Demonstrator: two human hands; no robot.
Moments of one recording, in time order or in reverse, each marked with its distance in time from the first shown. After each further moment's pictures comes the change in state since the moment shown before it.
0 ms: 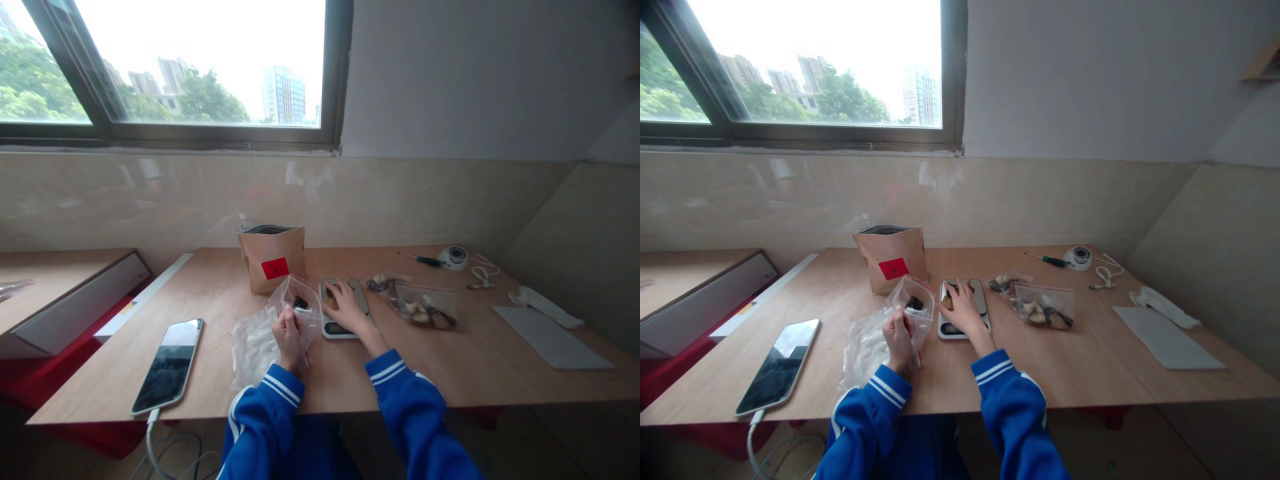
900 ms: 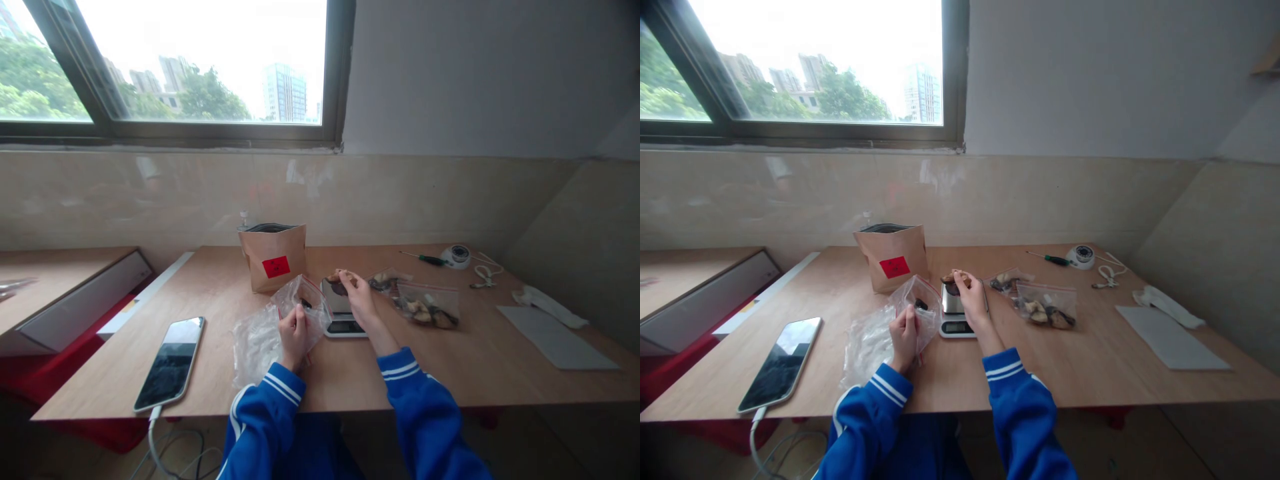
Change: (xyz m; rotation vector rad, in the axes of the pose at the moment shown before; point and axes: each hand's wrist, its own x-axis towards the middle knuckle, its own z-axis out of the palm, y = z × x) left_hand -0.001 -0.009 -0.002 0.194 -0.161 0.160; right_hand 0.014 -0.023 -0.026 0.951 0.256 0.329
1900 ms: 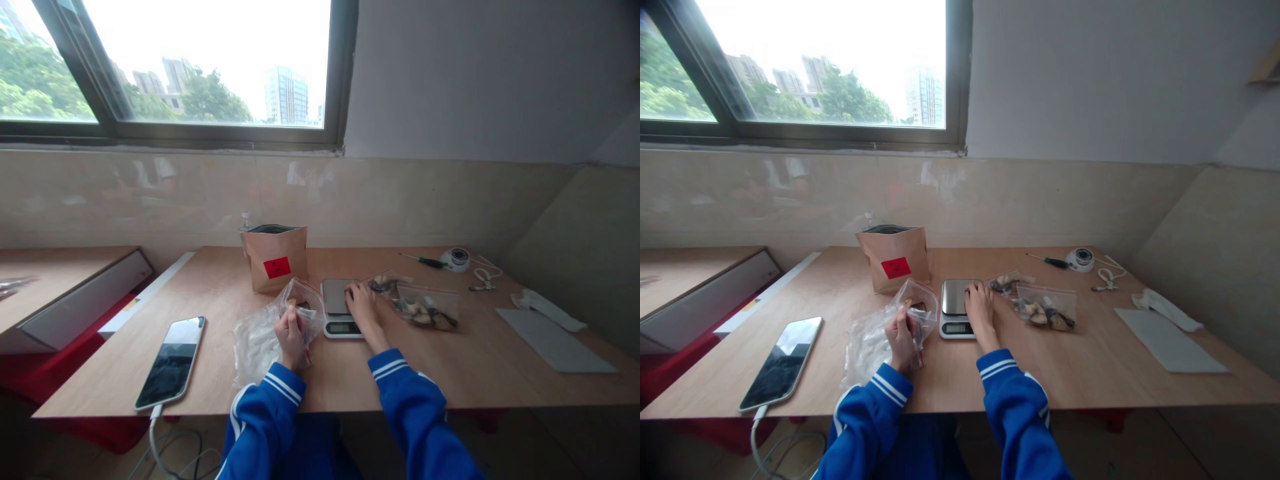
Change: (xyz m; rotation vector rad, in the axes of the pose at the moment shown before) left_hand -0.003 0.007 0.000 -0.235 0.094 -0.145; right_hand 0.005 0.049 -0.028 -1.119 0.060 -0.287
